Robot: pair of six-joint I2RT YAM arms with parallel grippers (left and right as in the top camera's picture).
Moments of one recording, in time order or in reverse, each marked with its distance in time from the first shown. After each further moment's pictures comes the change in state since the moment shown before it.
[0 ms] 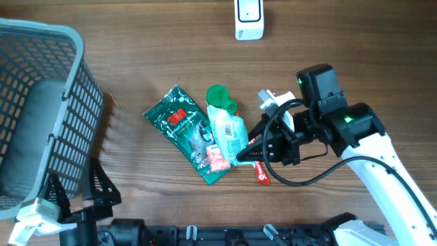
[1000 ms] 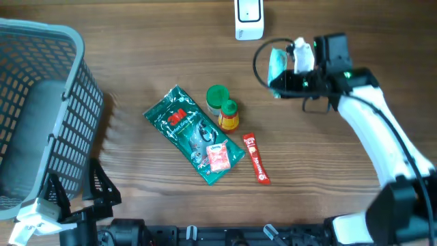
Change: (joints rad) left arm 0.000 0.000 0.000 0.000 0.000 0.000; right arm -0.206 0.342 0.154 0.190 1.139 0.606
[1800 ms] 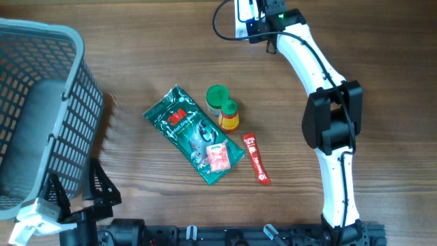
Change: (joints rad) left arm 0.000 0.000 0.000 0.000 0.000 0.000; right arm 0.134 0.809 0.914 -0.005 0.546 -0.143
